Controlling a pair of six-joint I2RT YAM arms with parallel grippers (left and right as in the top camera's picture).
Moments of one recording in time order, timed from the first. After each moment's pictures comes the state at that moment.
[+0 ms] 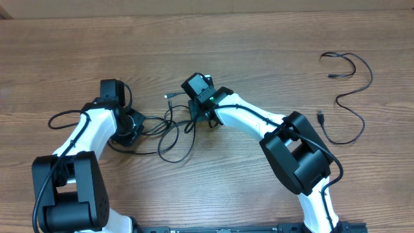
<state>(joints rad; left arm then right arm) 0.08 1.71 0.97 -0.67 0.08 -0.96 0.71 2.17 1.52 -0.53 0.12 0.51</state>
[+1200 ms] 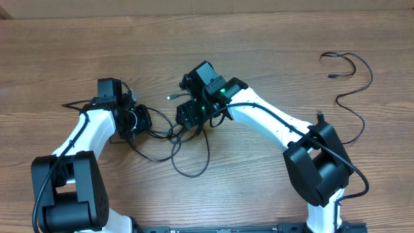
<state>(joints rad) 0.09 1.71 0.96 -0.58 0.36 -0.31 0.68 2.03 1.54 -0.65 -0.34 0.22</state>
